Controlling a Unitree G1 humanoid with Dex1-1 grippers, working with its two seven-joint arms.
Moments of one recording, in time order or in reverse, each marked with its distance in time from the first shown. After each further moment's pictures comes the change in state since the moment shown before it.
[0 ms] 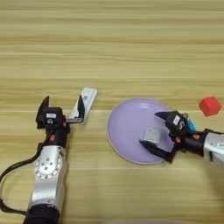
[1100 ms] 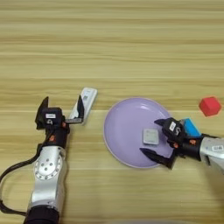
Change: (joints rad) left arm 0.013 -0.001 -0.002 -0.023 0.000 0.011 0.007; right arm -0.014 0.005 0.037 0.099 -0.057 -0.030 0.002
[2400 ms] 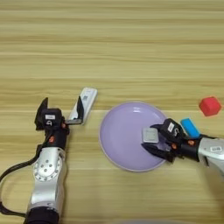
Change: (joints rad) left arm 0.010 -0.001 0.000 -0.007 0.000 0.001 0.002; right arm 0.005 0.017 0.002 0.007 -0.004 -0.015 -0.003
